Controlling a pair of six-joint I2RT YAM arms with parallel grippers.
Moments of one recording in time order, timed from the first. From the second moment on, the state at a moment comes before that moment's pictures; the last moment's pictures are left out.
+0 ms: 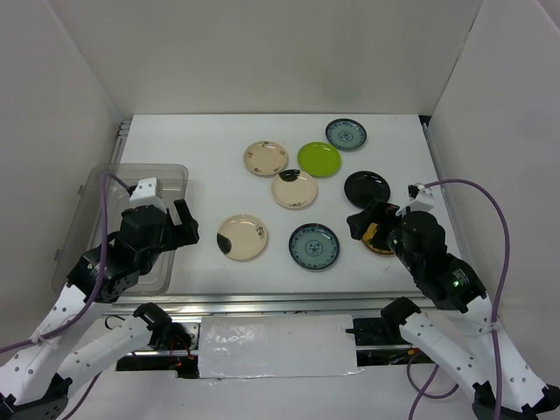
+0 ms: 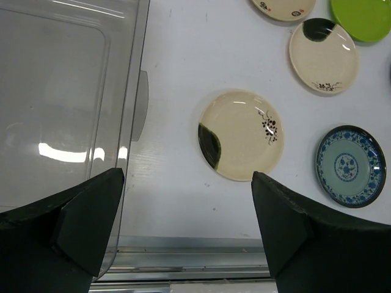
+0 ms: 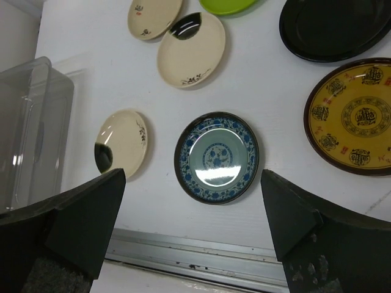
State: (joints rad) left arm -0.60 0.68 0.97 -0.90 -0.48 -0.58; right arm 0.51 0.56 0.85 -0.73 0.24 0.65
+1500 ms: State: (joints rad) left arm -0.61 1.38 0.80 -0.62 -0.41 -1.06; right arm 0.51 0.42 0.84 -0.73 0.02 0.64
